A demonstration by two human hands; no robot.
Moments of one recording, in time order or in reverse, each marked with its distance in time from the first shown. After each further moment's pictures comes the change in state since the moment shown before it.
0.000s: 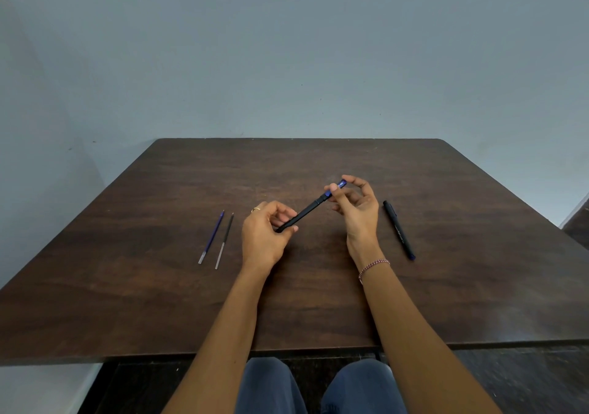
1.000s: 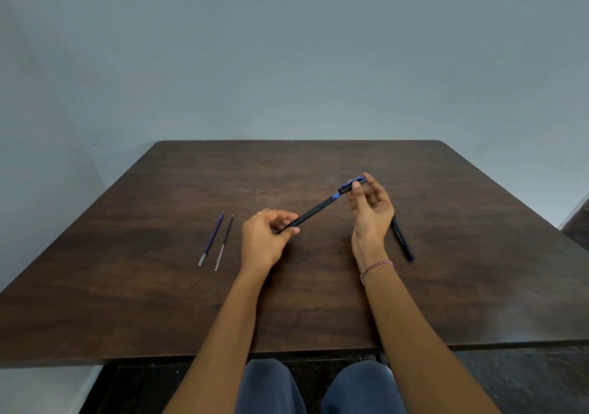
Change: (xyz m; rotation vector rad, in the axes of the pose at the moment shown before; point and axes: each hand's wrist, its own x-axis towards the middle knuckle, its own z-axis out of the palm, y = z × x) left_hand 0.003 -0.003 0.000 0.010 -0.066 -0.074; right_hand 0.011 0.002 -0.008 0.243 0.246 -0.045
